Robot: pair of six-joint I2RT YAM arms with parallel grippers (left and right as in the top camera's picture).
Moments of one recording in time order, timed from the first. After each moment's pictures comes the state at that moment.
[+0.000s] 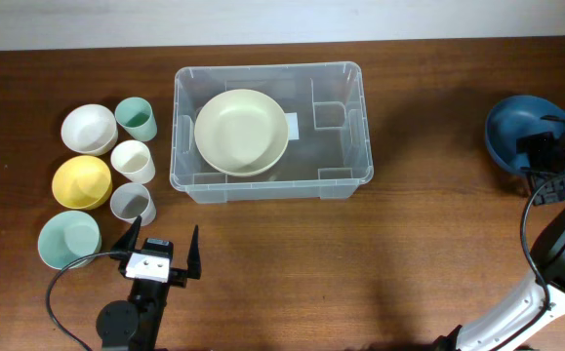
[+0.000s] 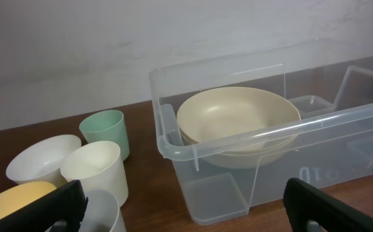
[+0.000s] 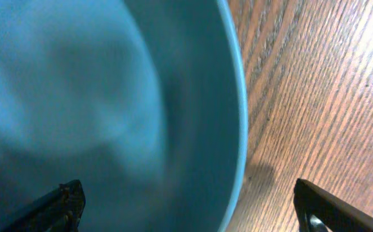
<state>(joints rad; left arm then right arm) 0.02 0.01 0.01 -0.06 0.18 0.14 -0.62 2.11 1.53 -0.72 -0.07 0.83</state>
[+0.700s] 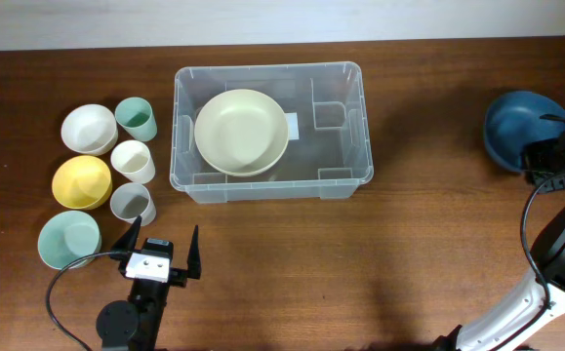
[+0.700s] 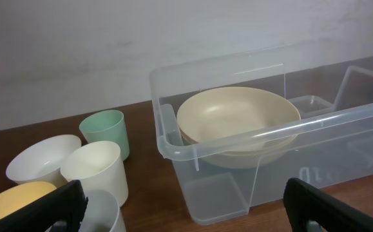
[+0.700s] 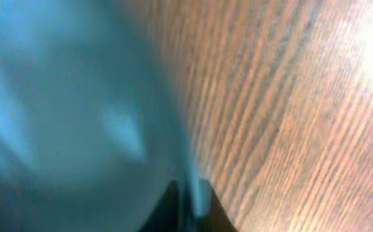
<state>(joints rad) 0.02 0.01 0.01 -0.06 0.18 0.14 -0.62 2.11 1.53 -0.69 -0.07 0.82</state>
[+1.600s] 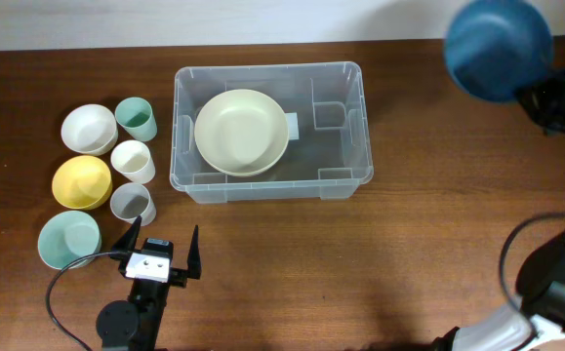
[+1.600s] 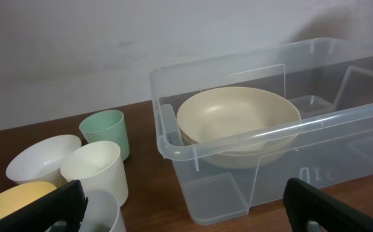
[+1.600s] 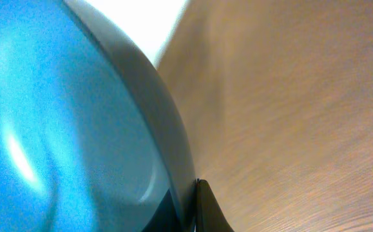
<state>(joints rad) 0.02 0.01 0.01 -0.06 0.18 0.14 -0.48 1.85 1.73 -0.76 -0.58 0.67</state>
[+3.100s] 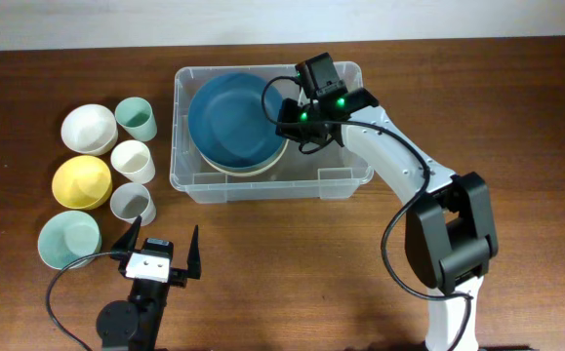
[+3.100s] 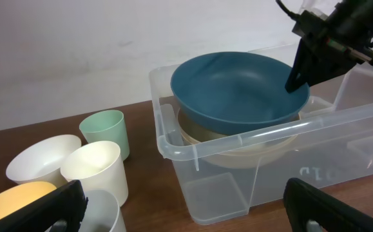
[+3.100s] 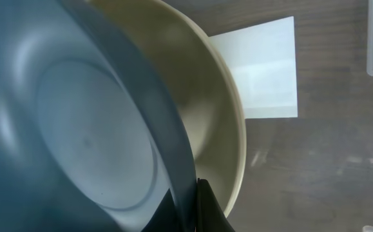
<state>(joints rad) 0.02 0.01 0.01 -0.06 0.18 0.14 0.42 2.12 1.74 -0.62 -0.30 0.66</state>
